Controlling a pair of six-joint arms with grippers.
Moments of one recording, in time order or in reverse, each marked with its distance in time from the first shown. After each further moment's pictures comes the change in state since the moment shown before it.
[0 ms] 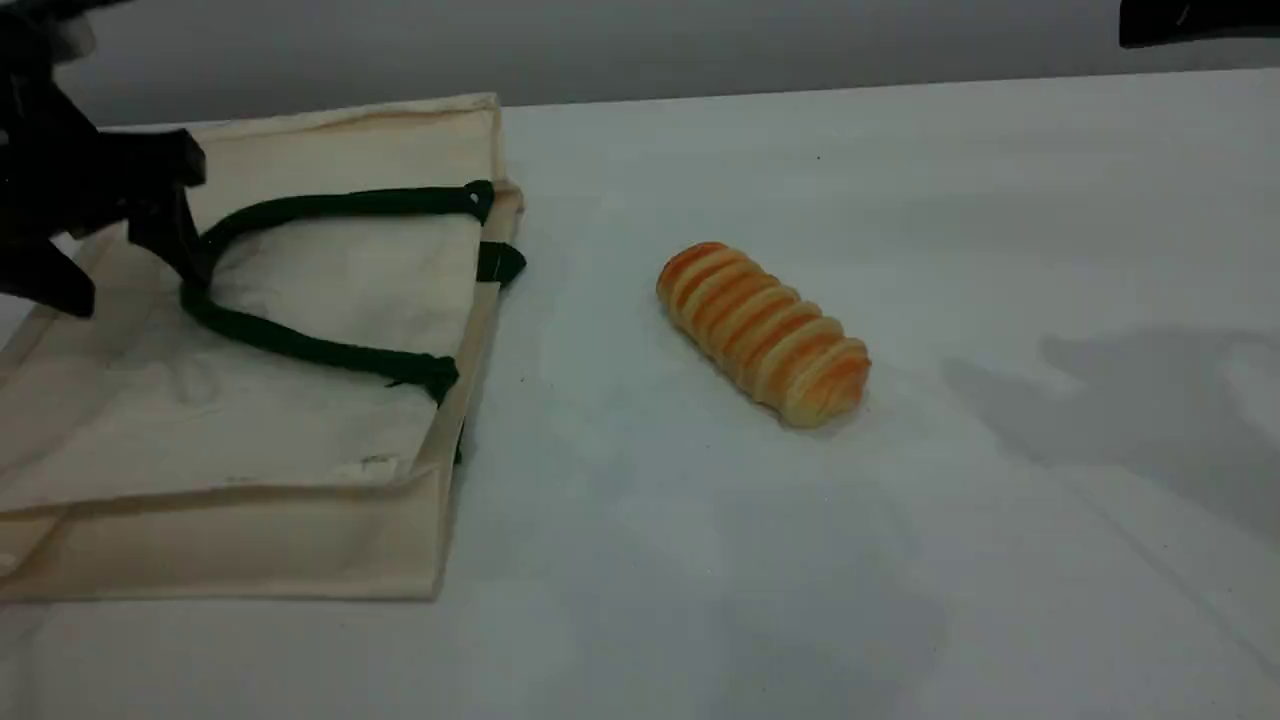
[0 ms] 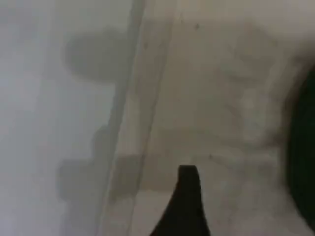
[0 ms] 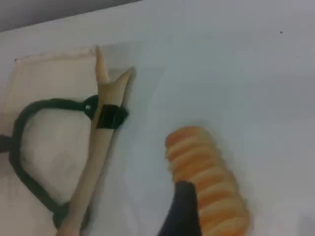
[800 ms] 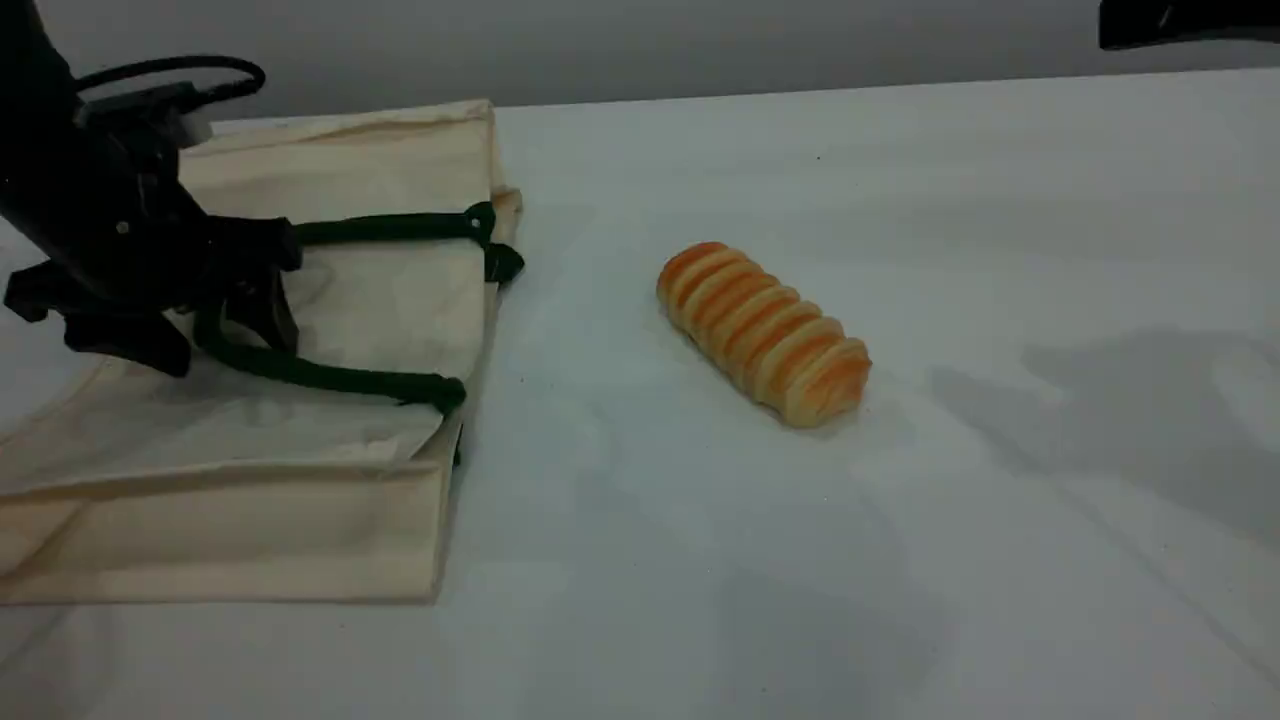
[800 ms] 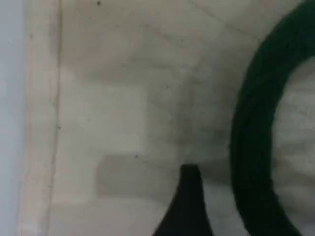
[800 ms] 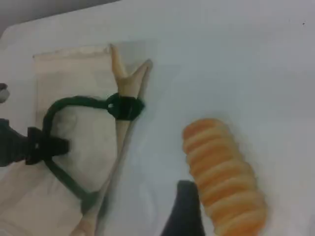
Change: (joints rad) left arm -0.080 0.144 -0.008 -0.020 -0.096 0.030; right arm 0.000 -0.001 0.000 -0.003 0.052 0.002
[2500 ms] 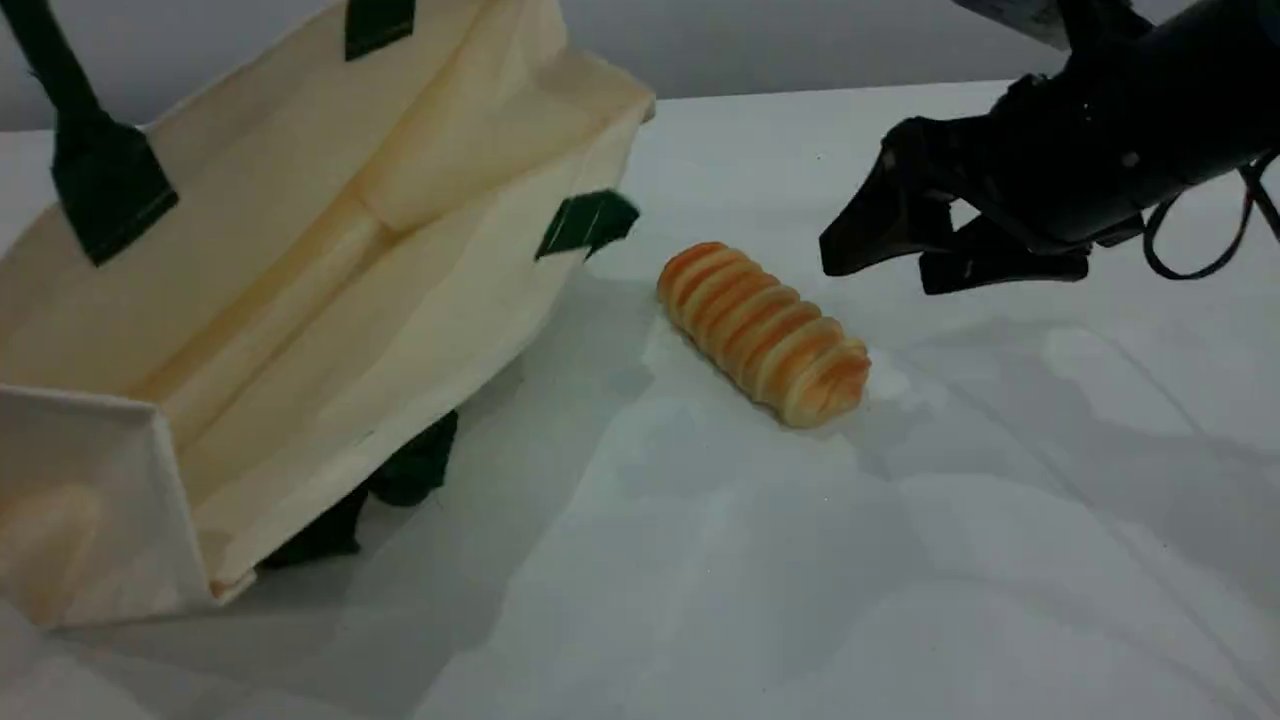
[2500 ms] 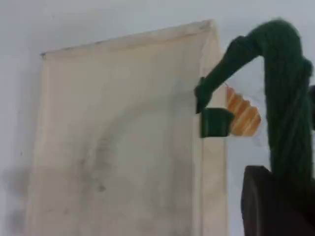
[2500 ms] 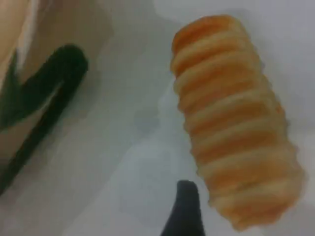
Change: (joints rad) left arm 0.000 -0.740 -0.300 -0.356 0.818 0.389; right arm 0.182 0.399 -0.071 0.243 -0.077 -0.328
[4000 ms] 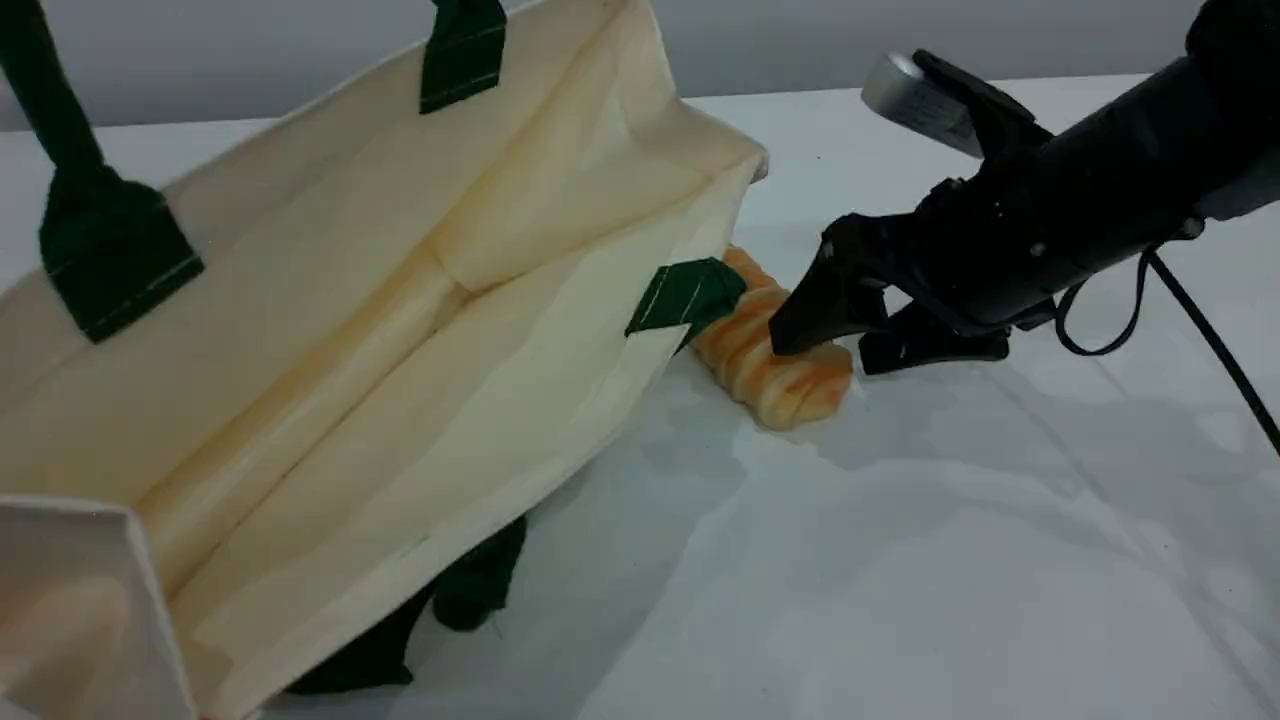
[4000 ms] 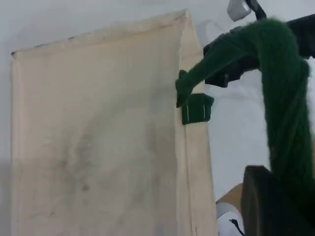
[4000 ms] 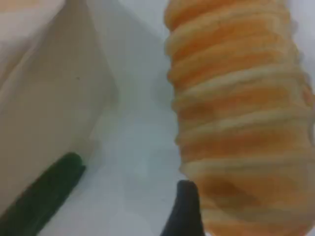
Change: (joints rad) left arm -0.071 -0.037 0.000 -0.095 0.141 0.053; right arm 0.018 0.217 -0.116 0.001 0.063 0.000
